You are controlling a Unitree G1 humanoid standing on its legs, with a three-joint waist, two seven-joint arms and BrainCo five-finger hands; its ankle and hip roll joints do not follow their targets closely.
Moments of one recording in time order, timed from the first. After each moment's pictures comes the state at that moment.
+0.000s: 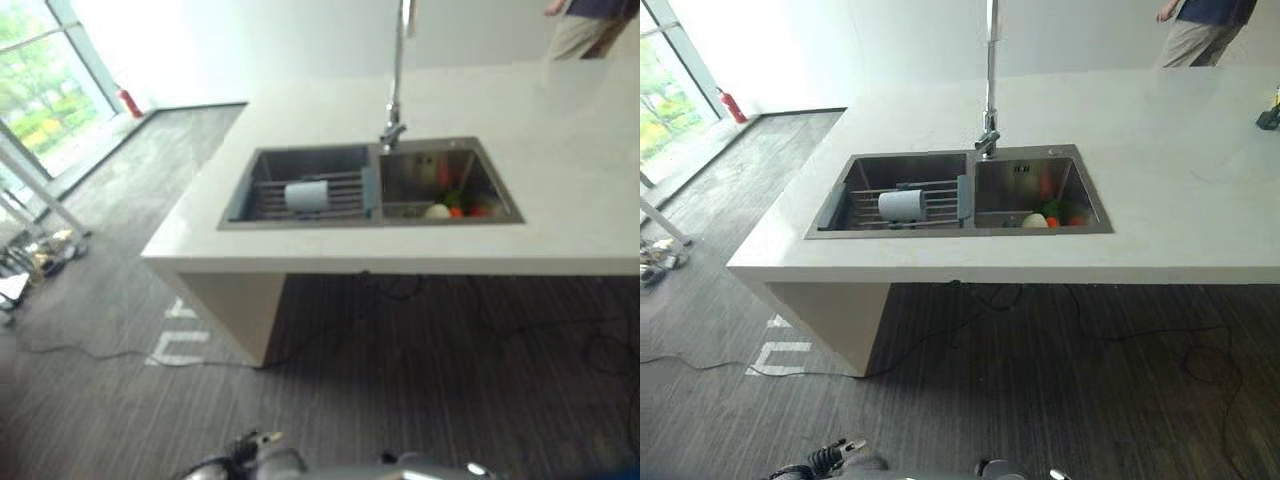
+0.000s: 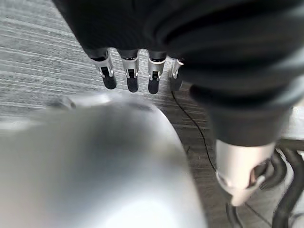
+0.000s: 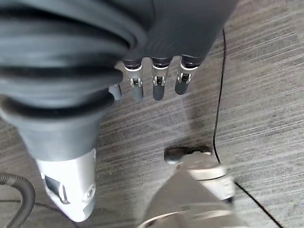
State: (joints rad) left arm 0.05 0.25 -0.24 1.20 -0.38 -0.06 -0.18; right arm -0.01 -0.33 0.13 1.37 0.47 -0.02 0.18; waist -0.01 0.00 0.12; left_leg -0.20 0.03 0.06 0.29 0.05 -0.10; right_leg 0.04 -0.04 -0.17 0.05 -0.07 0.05
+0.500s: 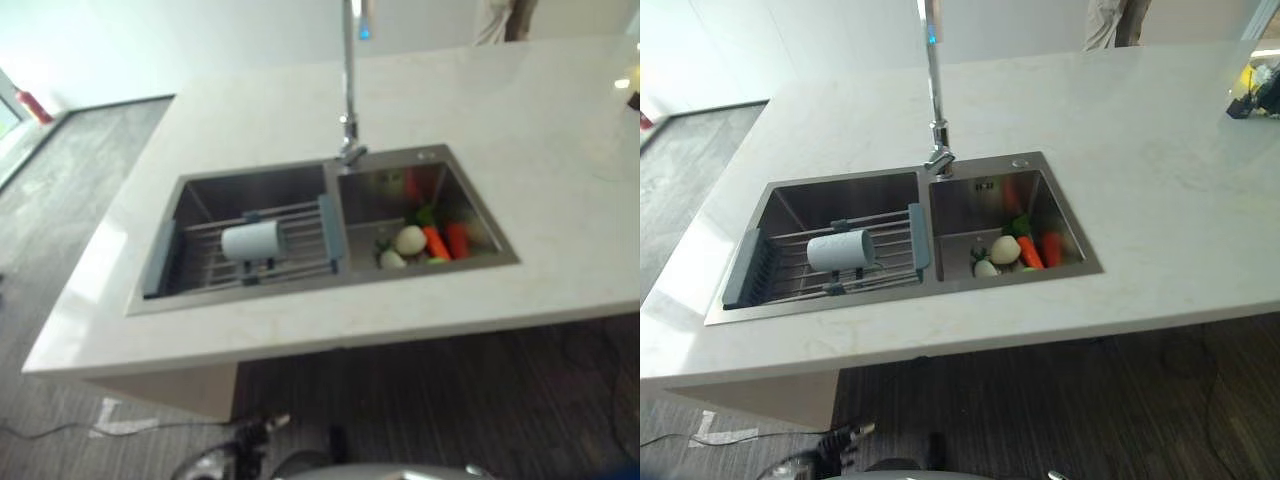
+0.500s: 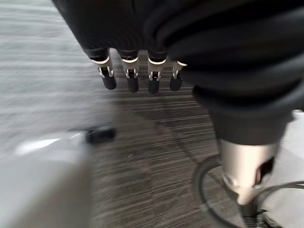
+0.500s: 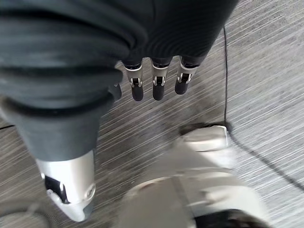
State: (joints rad) left arm -0.14 0.29 -0.24 1.30 -0.38 -0.06 -0.19; right arm 0.01 -0.30 0.10 1.38 0.47 -0.03 0.20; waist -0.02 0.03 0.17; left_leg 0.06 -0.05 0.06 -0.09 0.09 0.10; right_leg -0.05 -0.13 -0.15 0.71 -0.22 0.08
